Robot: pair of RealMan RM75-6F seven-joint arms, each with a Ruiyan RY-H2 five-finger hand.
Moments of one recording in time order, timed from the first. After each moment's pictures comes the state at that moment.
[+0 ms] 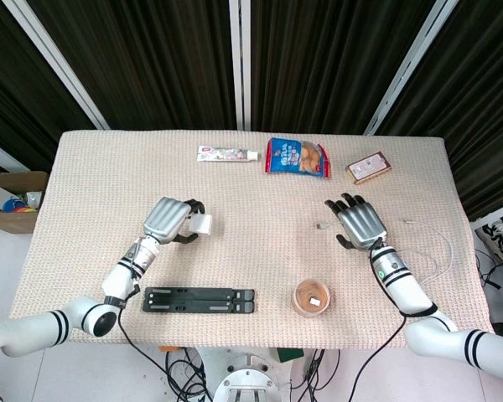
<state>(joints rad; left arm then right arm) -0.76 -1.55 -0.15 -1.36 1.24 0.95 0.14 0.66 -1.37 0.17 -1.52 -1.15 0.91 -0.47</state>
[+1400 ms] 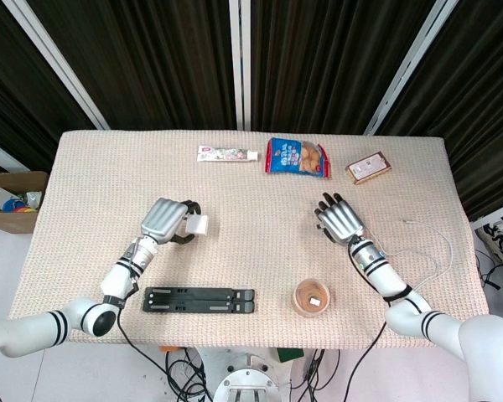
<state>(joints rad) -0.75 -1.55 -0.16 -1.37 1.20 0.93 0.17 0.75 -1.70 0.06 -0.90 -1.44 0.93 -0.21</state>
